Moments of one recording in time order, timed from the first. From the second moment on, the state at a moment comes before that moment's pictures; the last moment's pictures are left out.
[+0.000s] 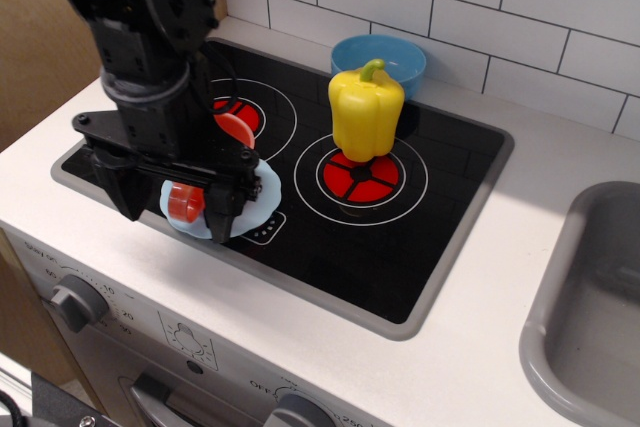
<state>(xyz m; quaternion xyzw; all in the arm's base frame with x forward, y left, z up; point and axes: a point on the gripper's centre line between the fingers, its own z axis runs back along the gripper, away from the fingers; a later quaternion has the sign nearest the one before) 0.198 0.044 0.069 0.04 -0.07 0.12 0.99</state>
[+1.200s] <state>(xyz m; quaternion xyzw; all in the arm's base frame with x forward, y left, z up) 0.228 0.049 0.089 0.01 -0.09 0.17 0.98</state>
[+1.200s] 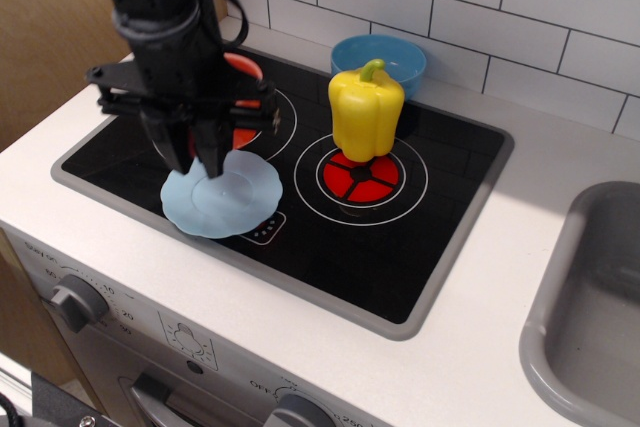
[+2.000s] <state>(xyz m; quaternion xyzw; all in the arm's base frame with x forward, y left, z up) 0.286 0.052 0.064 0.01 -0.09 0.22 0.97</state>
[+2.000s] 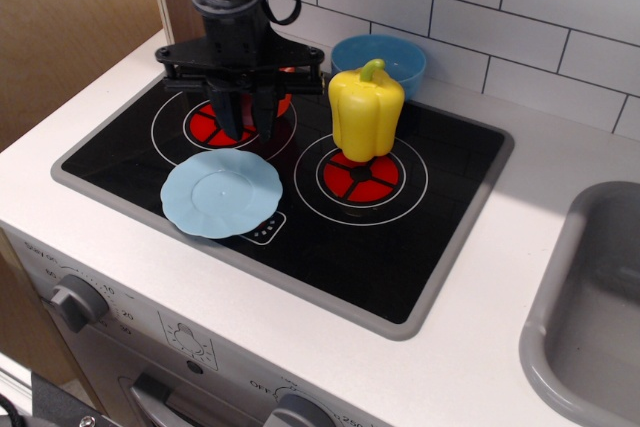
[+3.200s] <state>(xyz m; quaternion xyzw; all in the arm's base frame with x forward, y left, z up) 0.284 0.053 0.088 -0.01 -0.09 0.22 0.97</state>
